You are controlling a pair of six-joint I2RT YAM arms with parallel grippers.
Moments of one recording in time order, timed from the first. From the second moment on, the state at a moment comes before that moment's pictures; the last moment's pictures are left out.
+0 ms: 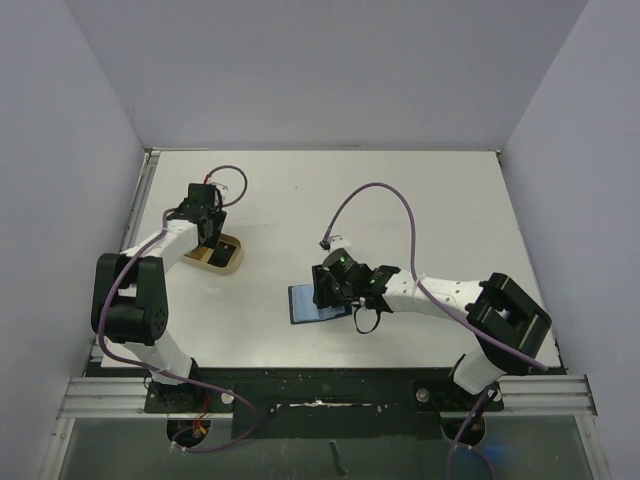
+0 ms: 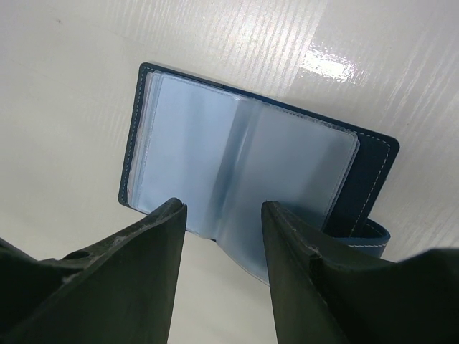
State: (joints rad) left arm -0.12 1.68 1.05 -0.30 -0.40 0.25; right arm 0.92 1.56 0.87 -0.20 0.10 0.59
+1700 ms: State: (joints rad) left arm -0.19 1.70 1.14 -0.42 -0.46 0.24; right arm 0.91 1.52 0.83 -0.19 0.09 0.60
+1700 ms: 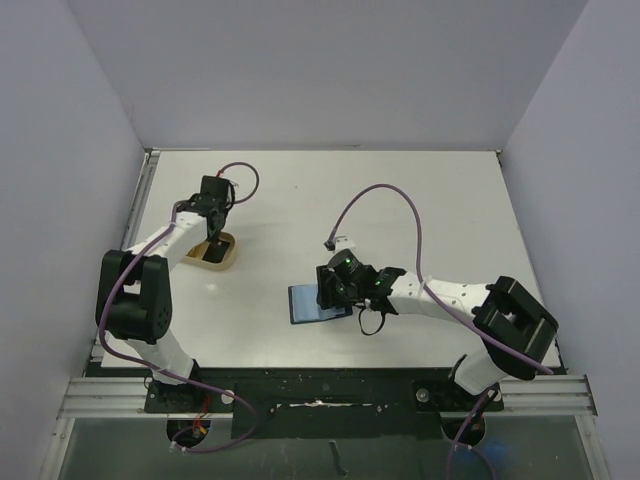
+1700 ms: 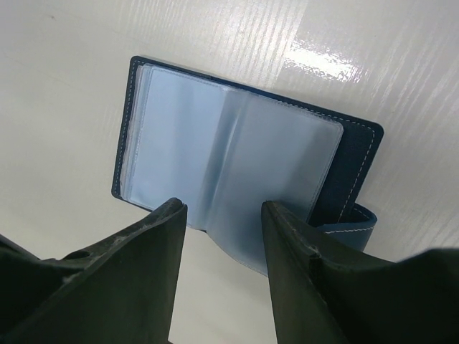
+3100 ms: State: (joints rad) left arm -0.28 1.22 0.82 -0.26 0.50 -0.66; right arm 0.86 1.52 0.85 -0.30 0.18 0.62
